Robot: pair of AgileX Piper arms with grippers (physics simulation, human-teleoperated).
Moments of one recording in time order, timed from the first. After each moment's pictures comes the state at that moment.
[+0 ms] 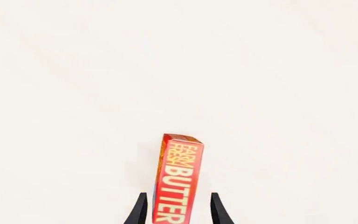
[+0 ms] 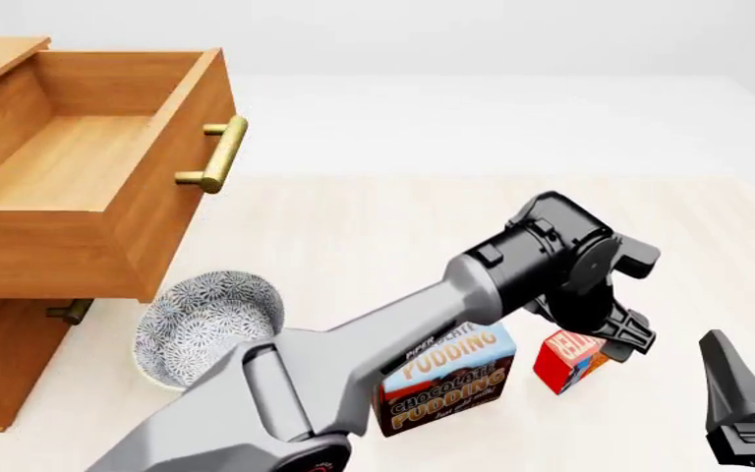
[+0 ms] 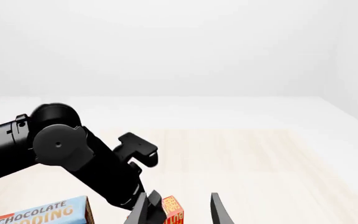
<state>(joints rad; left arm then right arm) -1.07 2.66 -2.71 1.20 -0.26 0.00 0.00 0.00 0.00 0.00</state>
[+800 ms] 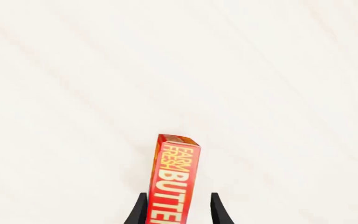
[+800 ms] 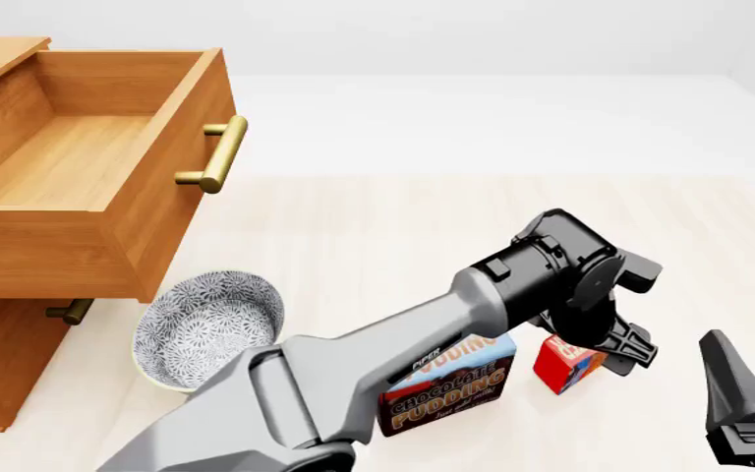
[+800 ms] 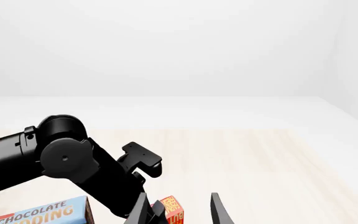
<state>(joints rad) -1.08 2.68 -2.69 1.17 -0.28 0.00 0.00 0.00 0.00 0.00</state>
